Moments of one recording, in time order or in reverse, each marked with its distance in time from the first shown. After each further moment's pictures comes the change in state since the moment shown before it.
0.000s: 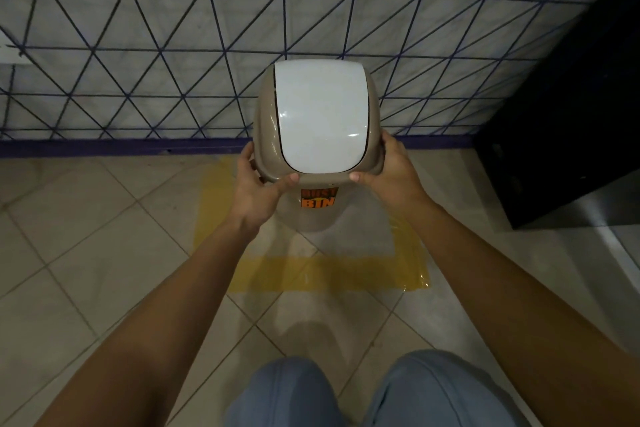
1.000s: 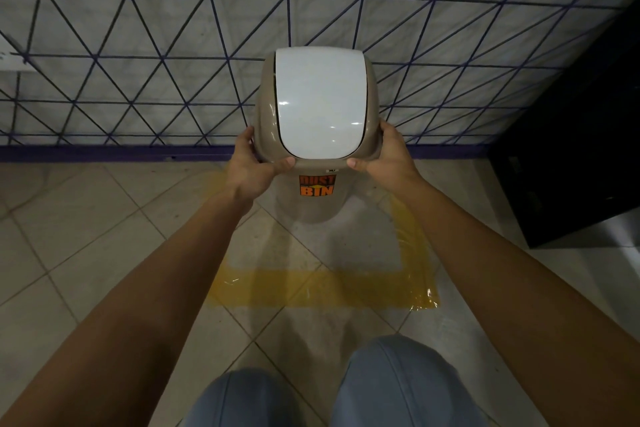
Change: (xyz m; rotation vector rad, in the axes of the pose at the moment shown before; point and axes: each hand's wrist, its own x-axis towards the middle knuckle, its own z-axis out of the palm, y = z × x) left_hand 0.062 0.011 -0.006 0.086 0.009 -0.073; right_hand 0.056 -0.007 0.007 0.052 -0.022 0.043
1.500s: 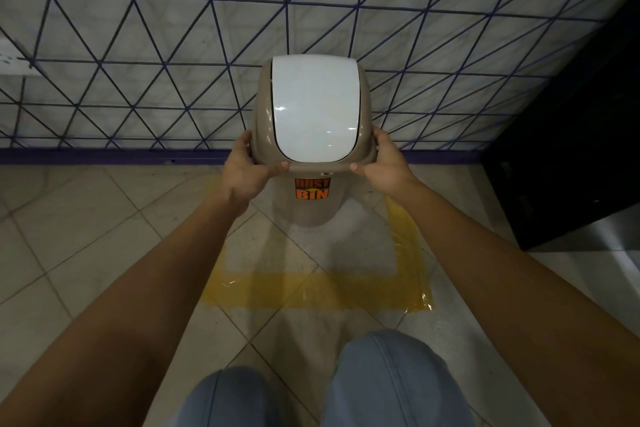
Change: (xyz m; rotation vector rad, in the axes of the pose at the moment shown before) left_hand -0.001 0.001 -0.005 0.011 0.009 0.006; right_hand -0.008 -0.007 -0.007 0.040 -0.067 0.025
